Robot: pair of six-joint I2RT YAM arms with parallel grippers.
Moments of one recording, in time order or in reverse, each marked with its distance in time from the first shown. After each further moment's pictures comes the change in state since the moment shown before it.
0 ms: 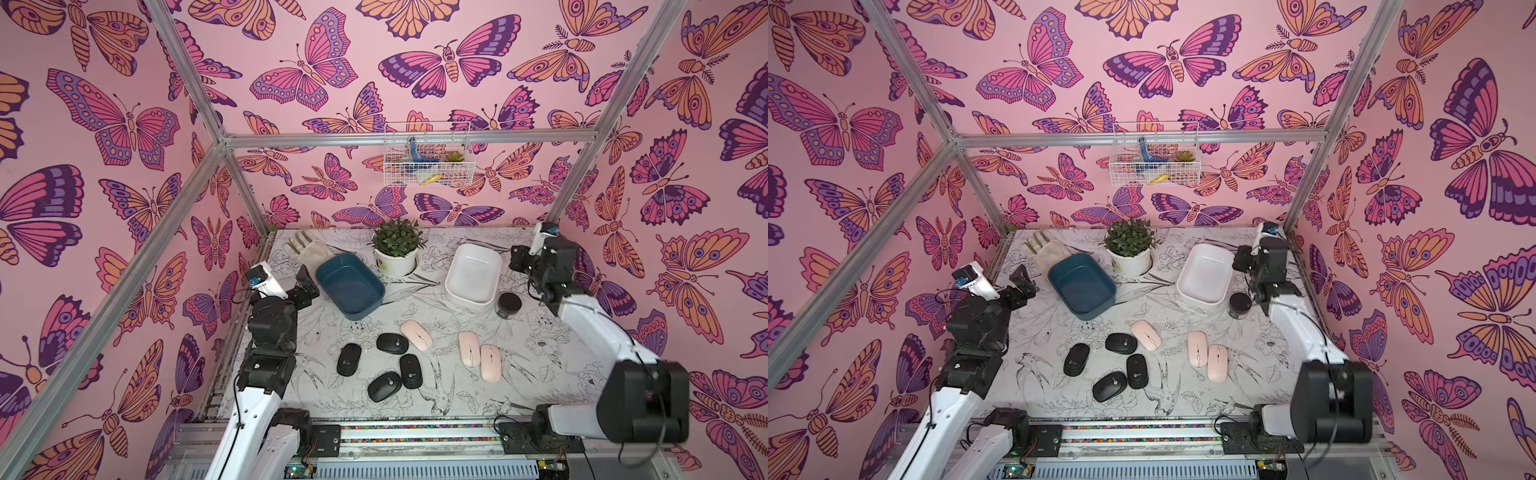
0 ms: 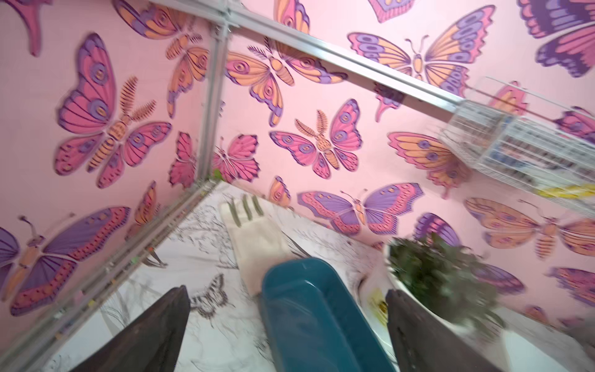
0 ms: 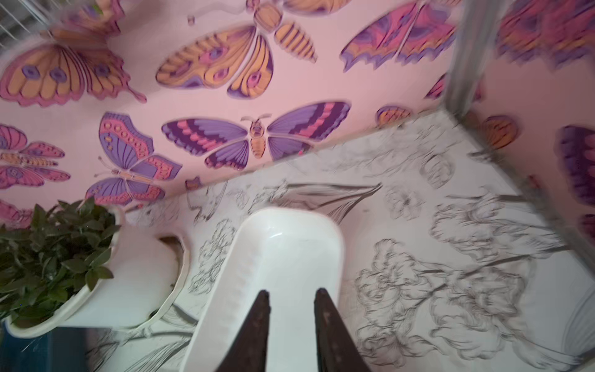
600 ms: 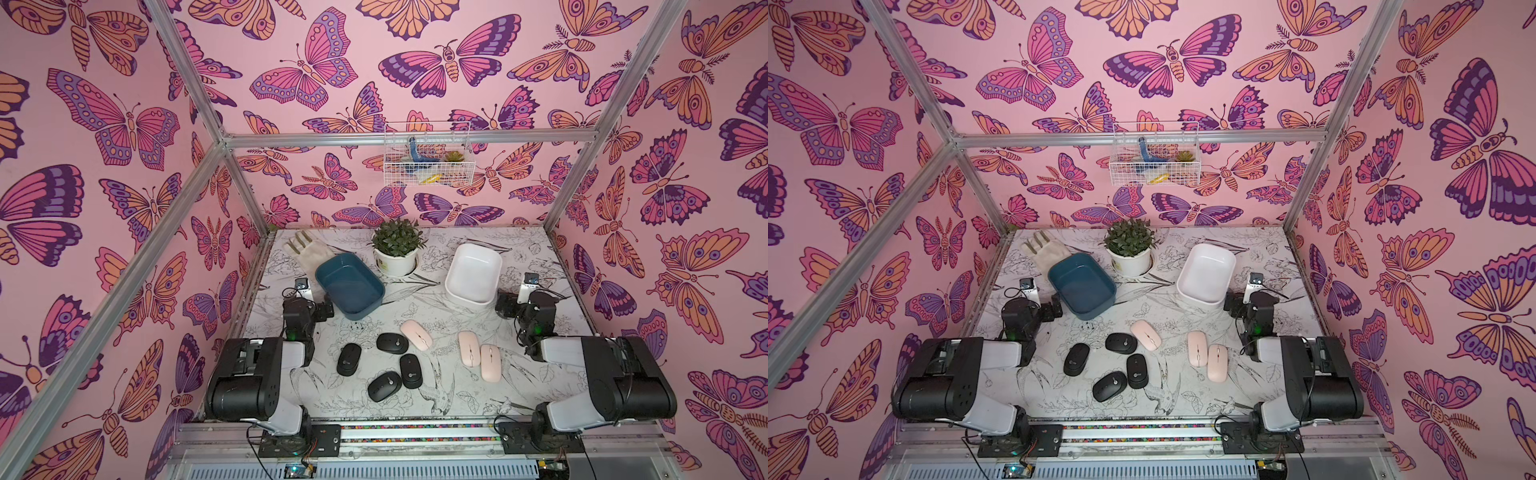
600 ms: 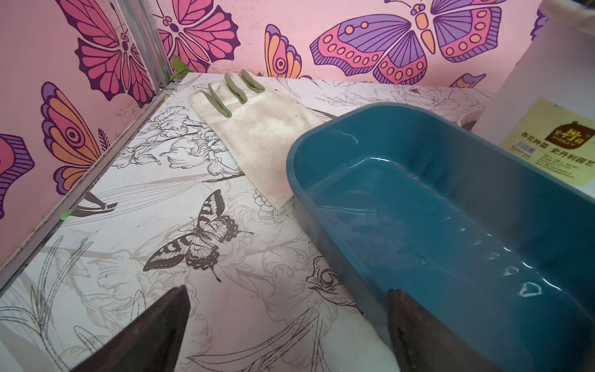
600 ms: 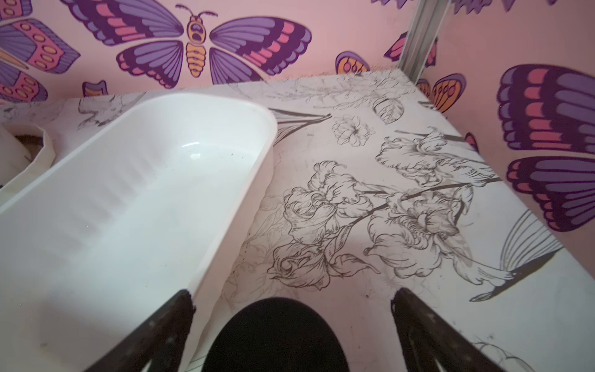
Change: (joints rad) left arm 0.170 0.821 -0.358 0.964 0.208 0.371; right arm -0.004 -0.034 -0.729 0.822 0.228 -0.285
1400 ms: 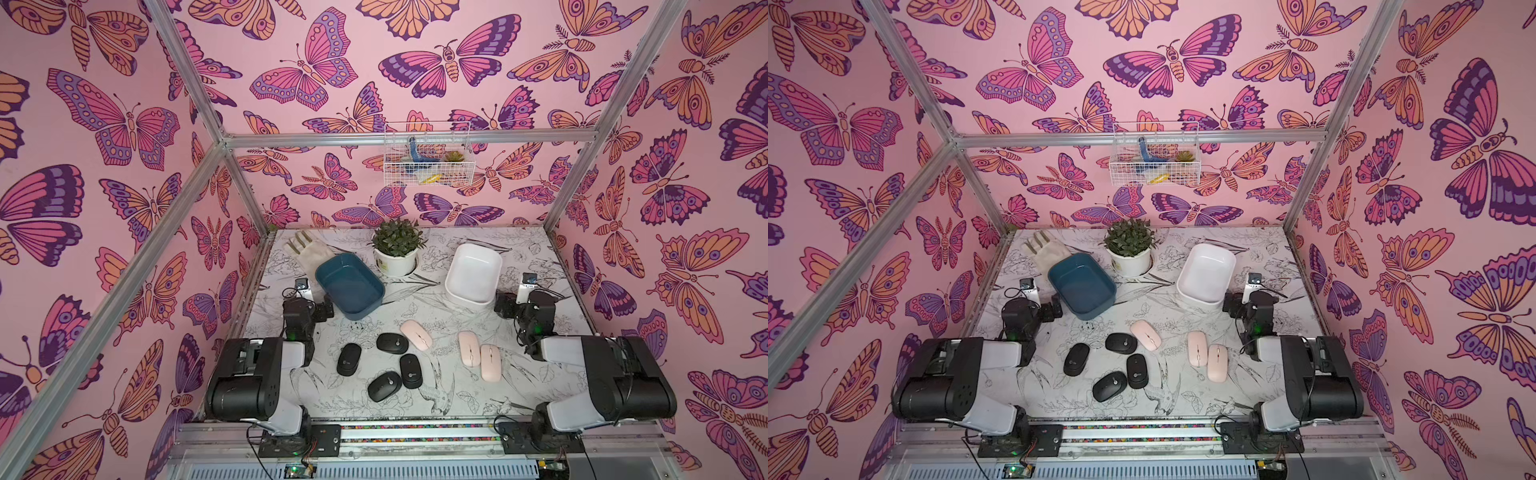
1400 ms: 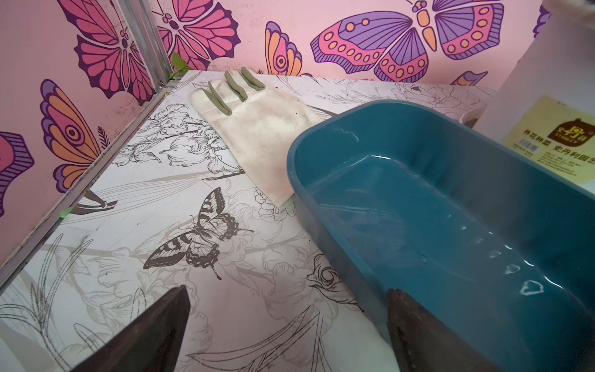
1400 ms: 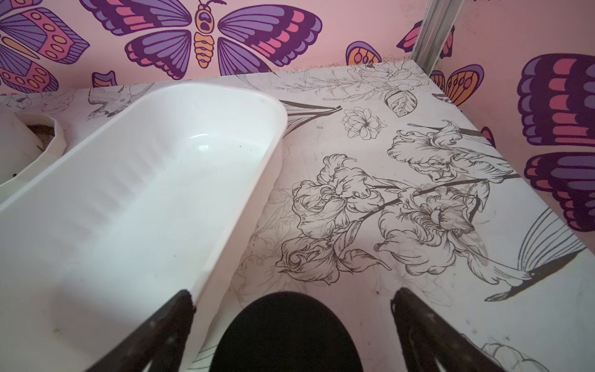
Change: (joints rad) left arm 0.000 0.000 0.000 -0.005 0.000 0.000; right arm 0.000 0.021 0.035 -0.060 -0.056 -0.008
